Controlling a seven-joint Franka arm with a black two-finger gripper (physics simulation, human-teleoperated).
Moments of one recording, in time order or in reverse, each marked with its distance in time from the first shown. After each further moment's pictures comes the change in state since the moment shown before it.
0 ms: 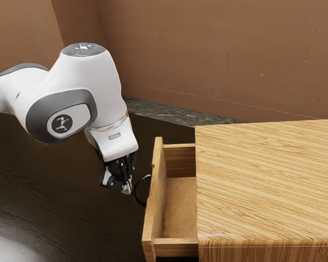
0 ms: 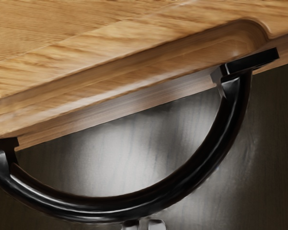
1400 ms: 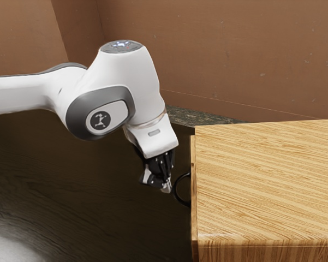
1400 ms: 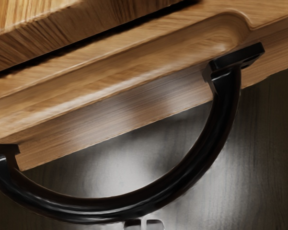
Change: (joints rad) arm 0.019 0.197 -0.105 0.160 -0.014 0.095 -0.048
